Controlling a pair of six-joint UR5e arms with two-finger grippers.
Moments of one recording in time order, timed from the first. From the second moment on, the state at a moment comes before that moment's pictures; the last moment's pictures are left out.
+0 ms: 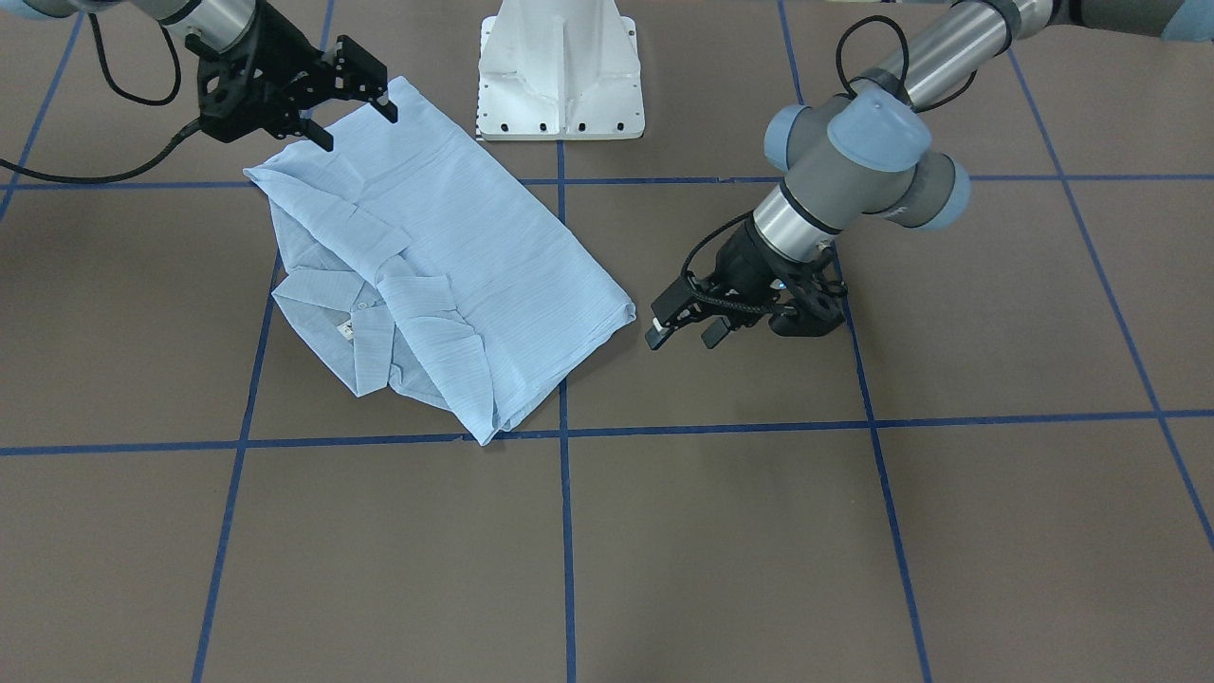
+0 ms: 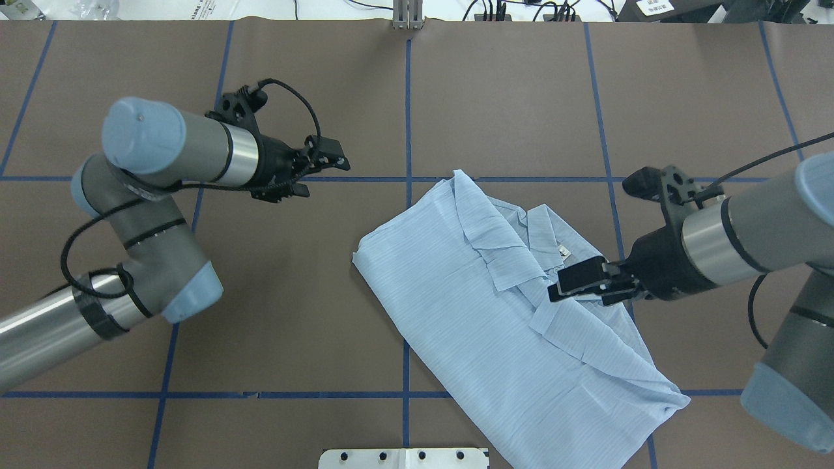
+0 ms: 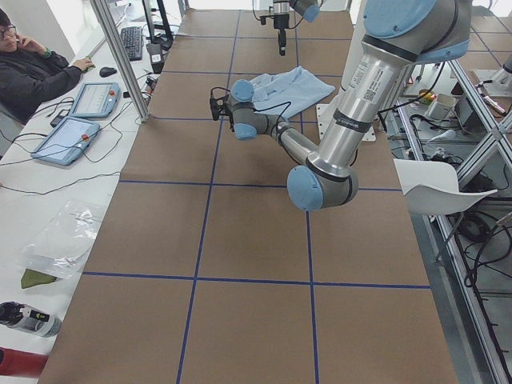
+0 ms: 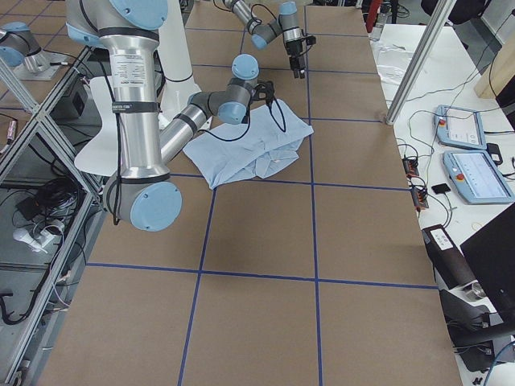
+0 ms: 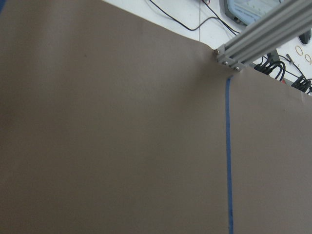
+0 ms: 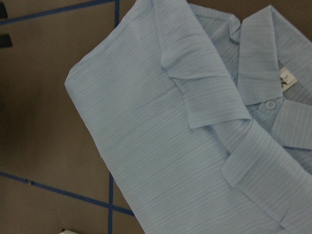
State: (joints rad) left arm -0.64 -2.08 -1.57 -2.38 -1.91 -1.68; right arm 0.69 -1.49 2.20 -1.16 2.23 1.27
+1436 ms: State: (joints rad) left arm -0.47 -2.10 -1.57 -2.27 -1.67 -1.72; right arm 0.74 -1.47 2.17 -1.16 2.15 1.26
